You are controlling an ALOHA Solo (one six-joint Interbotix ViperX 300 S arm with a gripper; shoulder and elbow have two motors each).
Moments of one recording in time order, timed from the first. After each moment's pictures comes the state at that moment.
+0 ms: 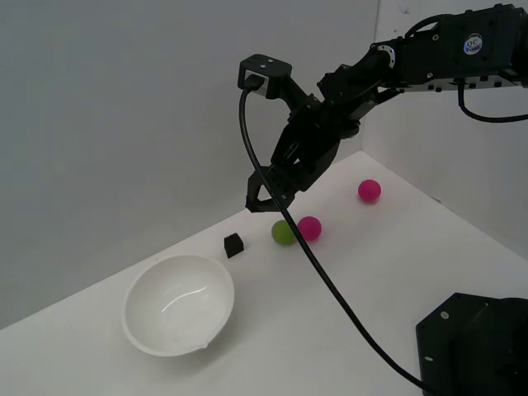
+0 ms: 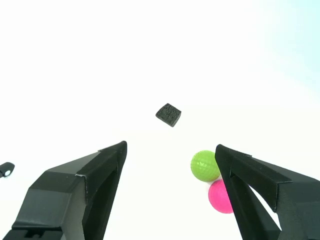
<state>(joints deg) -12.0 110.0 109.7 131.0 131.0 -27.5 38.4 32.2</state>
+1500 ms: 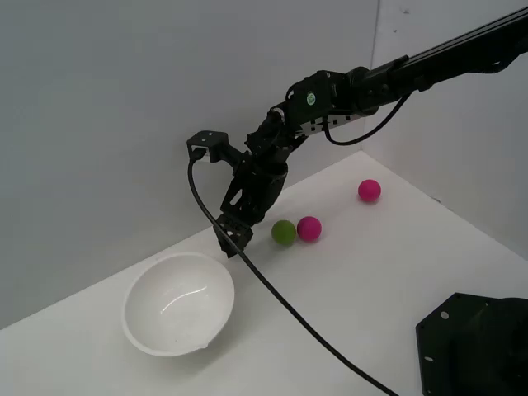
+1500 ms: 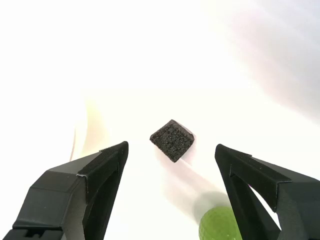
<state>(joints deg) -16.2 84.4 84.0 120.8 120.9 -27.5 37.1 35.2</state>
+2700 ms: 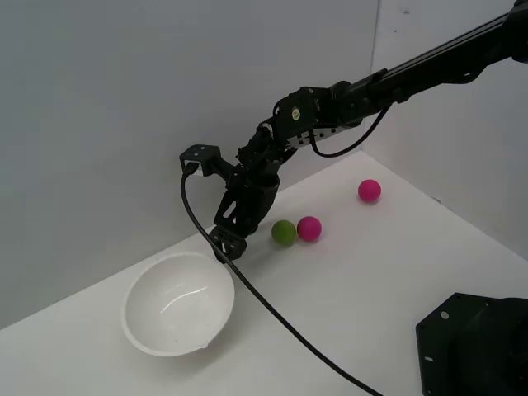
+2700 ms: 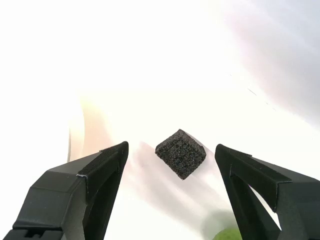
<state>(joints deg) -18.1 81.2 80.9 120.2 120.2 -27.5 35.3 35.2</state>
